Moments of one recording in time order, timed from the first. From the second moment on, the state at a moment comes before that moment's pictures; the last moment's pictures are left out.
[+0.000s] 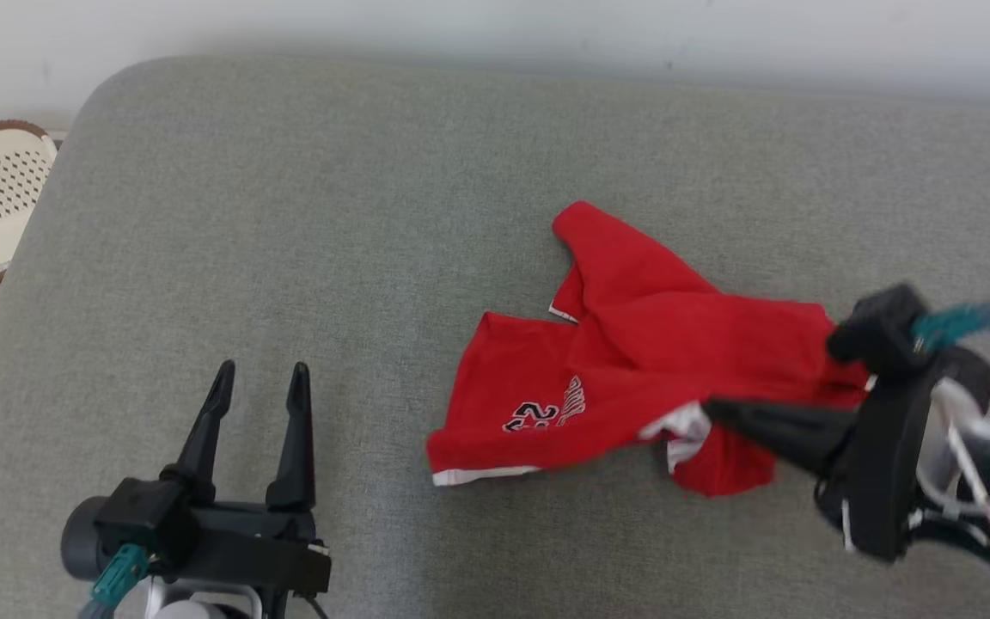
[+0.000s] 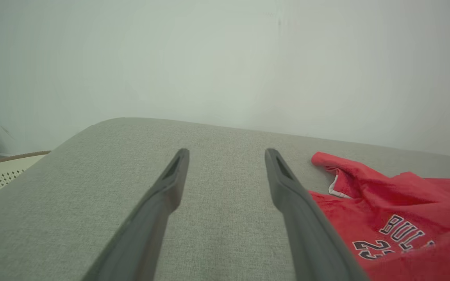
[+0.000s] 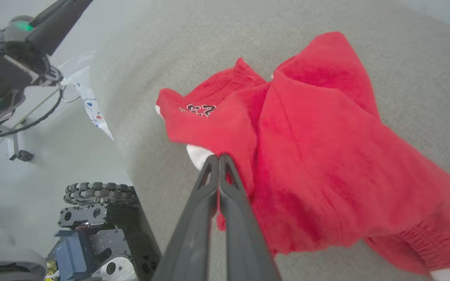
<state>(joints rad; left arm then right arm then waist) -0.15 0.08 -0.23 0.10 -0.19 -0.01 -0.26 -0.43 -0.78 0.64 -0.27 1.01 0.13 0.54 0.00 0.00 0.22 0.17</state>
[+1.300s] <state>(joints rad) -0.17 0.09 -0.20 0.13 -0.19 0.00 -0.26 -0.50 -0.48 0.49 0.34 0.88 0.13 -0.26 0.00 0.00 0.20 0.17</state>
